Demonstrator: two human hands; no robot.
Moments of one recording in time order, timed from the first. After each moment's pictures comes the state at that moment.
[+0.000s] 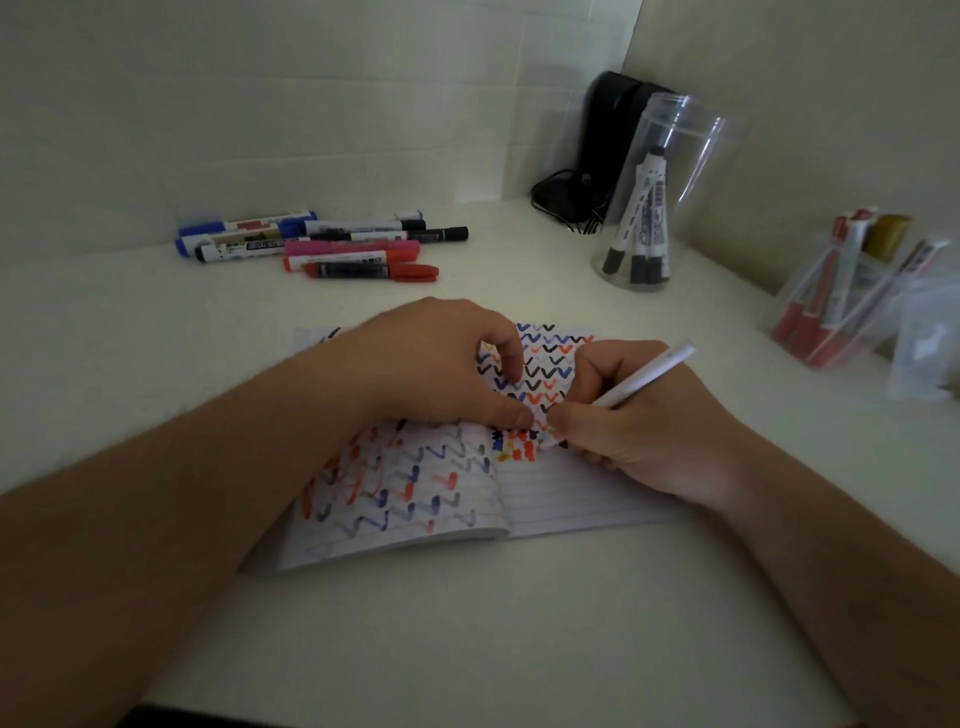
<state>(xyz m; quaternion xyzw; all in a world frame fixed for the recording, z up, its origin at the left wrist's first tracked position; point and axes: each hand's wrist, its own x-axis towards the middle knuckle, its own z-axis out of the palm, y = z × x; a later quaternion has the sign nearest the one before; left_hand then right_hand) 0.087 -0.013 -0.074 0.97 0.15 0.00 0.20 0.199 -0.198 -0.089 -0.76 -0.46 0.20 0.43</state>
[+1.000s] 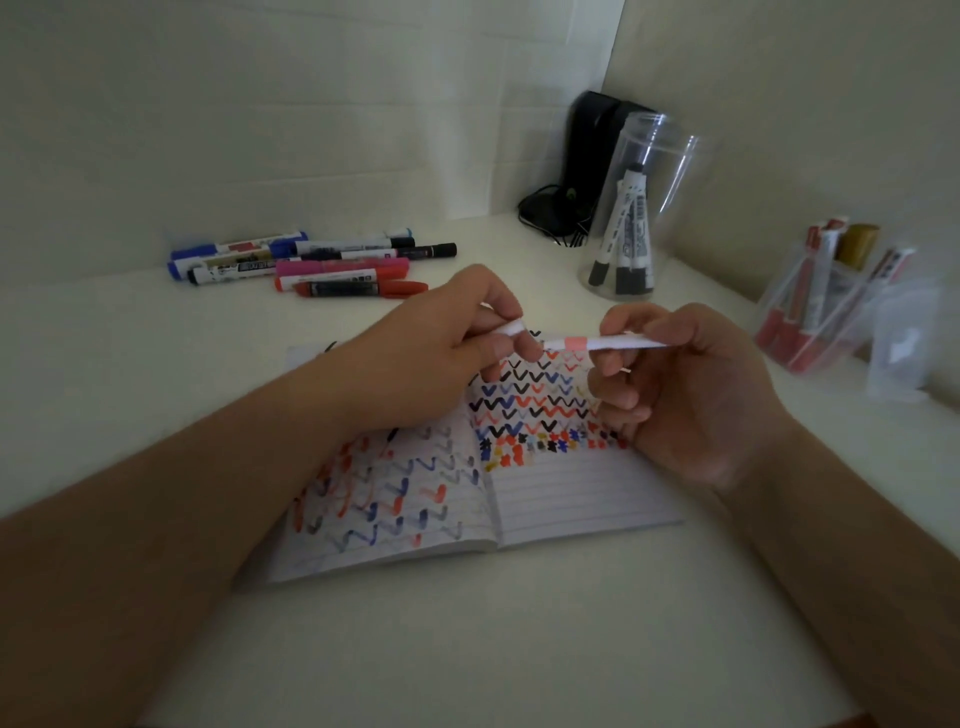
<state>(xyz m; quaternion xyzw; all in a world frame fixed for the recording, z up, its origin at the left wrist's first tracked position) 0.084 -0.013 -0.078 0.90 0.06 0.14 0.40 0.231 -0.203 -0.081 -0.50 -0.26 0.43 0.71</state>
